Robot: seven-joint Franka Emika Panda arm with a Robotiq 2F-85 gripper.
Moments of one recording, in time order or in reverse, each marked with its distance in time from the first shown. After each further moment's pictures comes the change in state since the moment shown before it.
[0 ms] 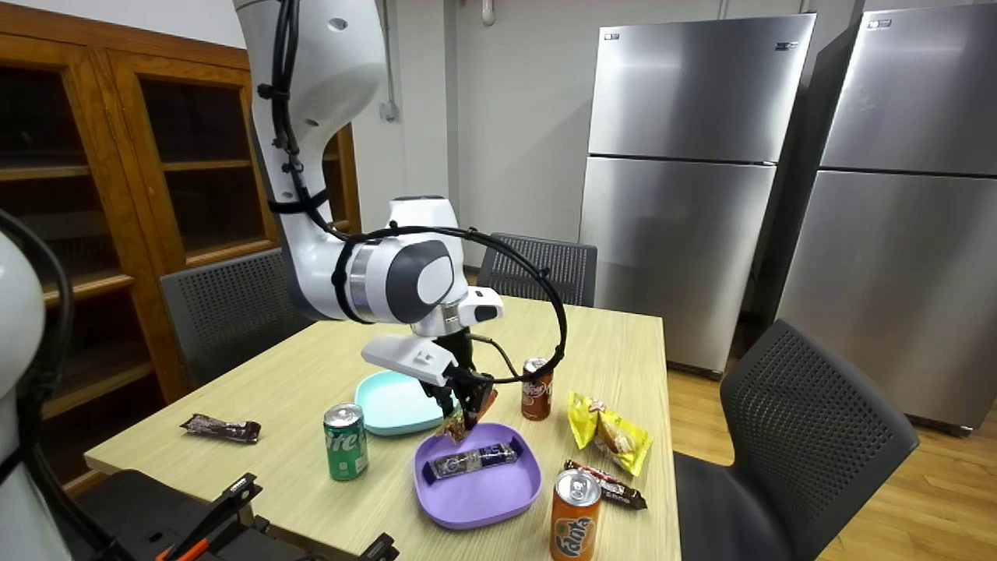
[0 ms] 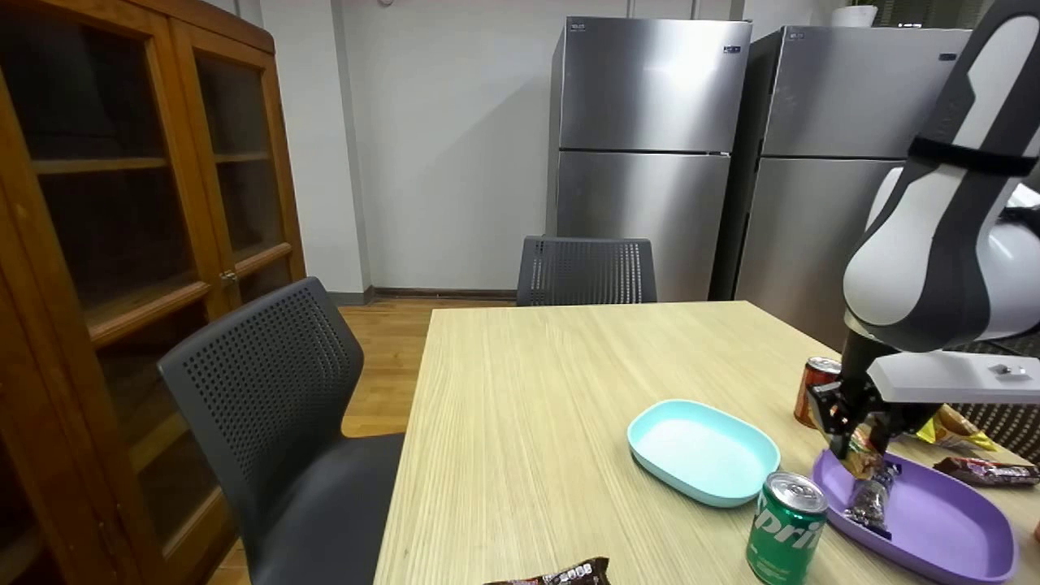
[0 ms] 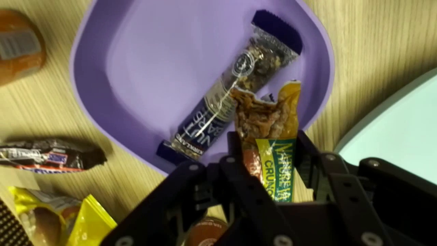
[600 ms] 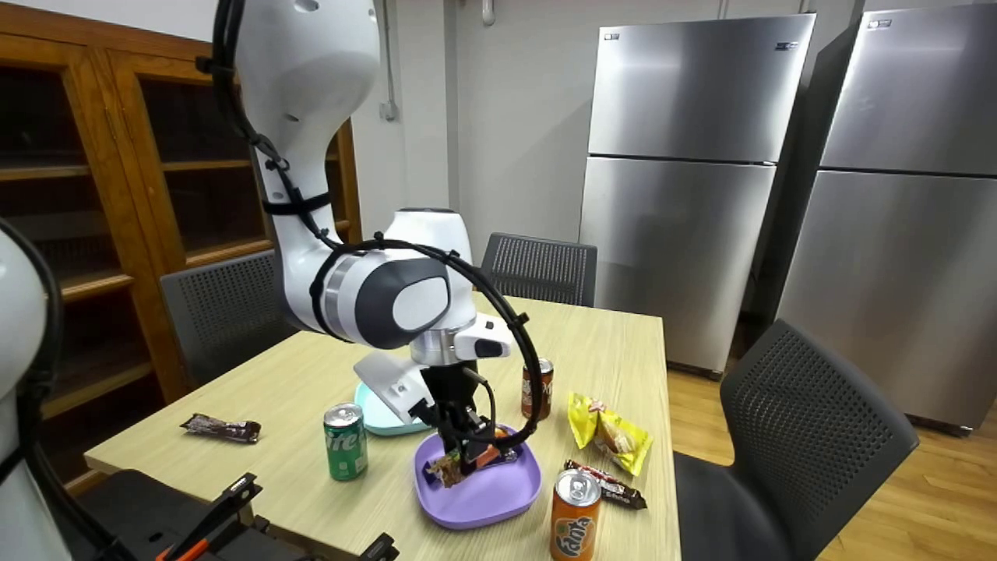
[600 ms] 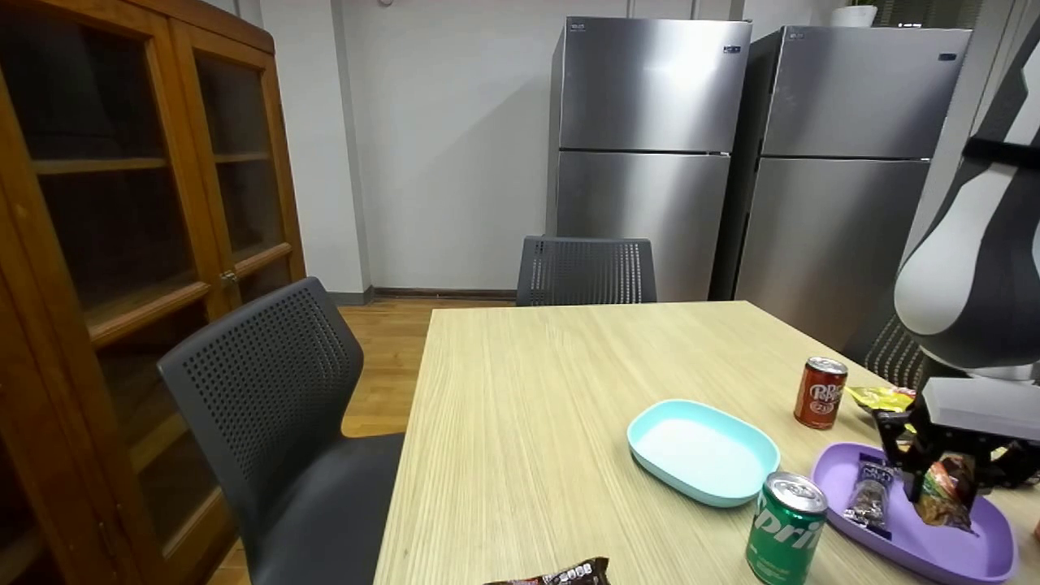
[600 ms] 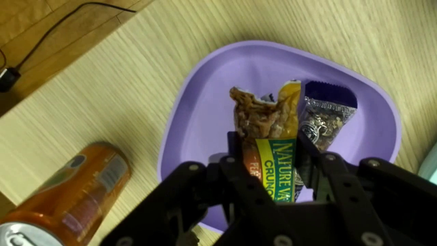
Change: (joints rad) arm 0.005 -0.046 -0.077 -0.131 0.156 0.010 0.093
